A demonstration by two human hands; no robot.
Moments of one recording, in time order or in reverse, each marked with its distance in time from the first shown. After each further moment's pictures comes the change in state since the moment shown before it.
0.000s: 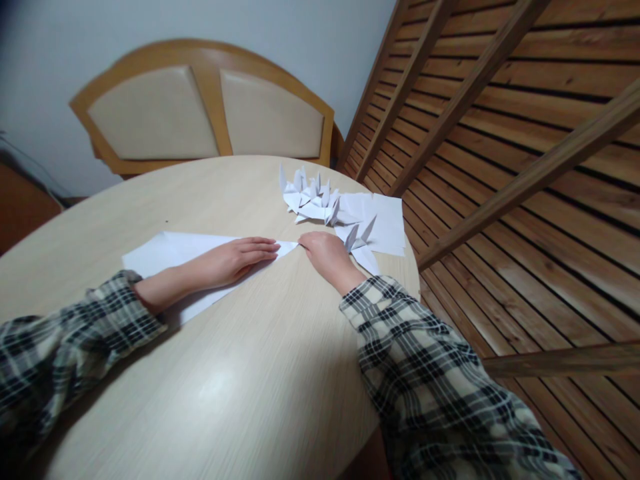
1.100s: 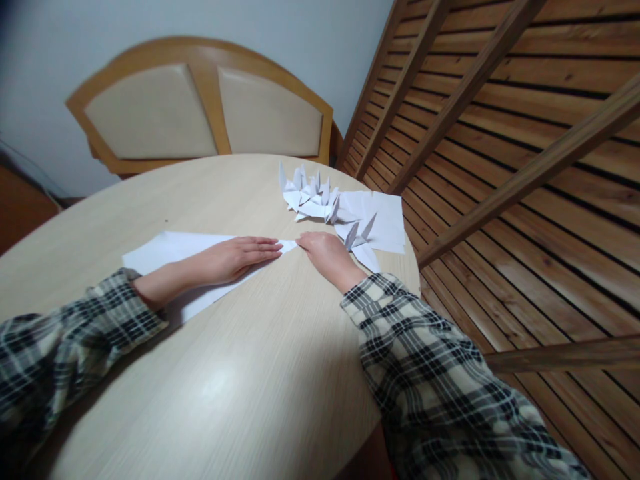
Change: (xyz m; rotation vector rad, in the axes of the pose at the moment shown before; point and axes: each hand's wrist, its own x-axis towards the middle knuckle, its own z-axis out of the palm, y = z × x) left_hand -0.002 -0.011 0.002 0.001 -0.113 0.070; right_hand -0.001 0.001 0.001 0.004 -0.068 -0.058
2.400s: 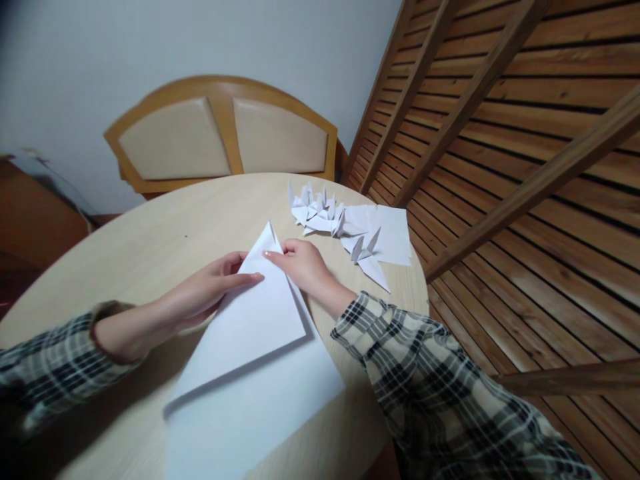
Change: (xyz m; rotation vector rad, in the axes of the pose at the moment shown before) left_hand -0.001 0.092 -0.051 -1.378 0.419 -0.975; right_hand 0.016 -0.082 -0.032 1.052 0.062 0.441
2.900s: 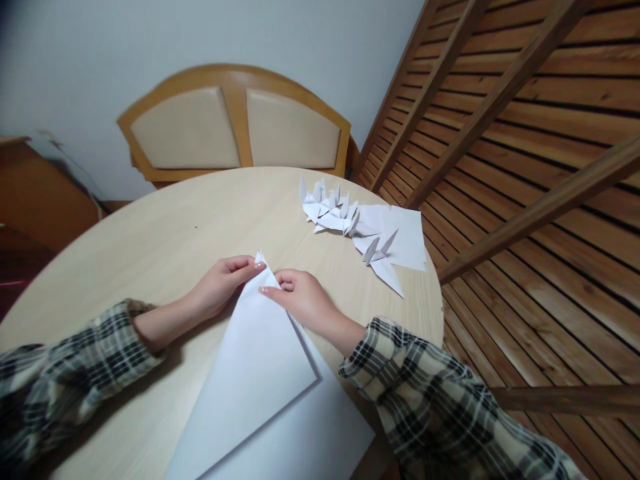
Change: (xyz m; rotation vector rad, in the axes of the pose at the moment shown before) left_hand 0.016 -0.038 -0.017 -0.021 0.078 0.104; right_hand -0.031 0.023 0.024 0.127 -0.267 0.077
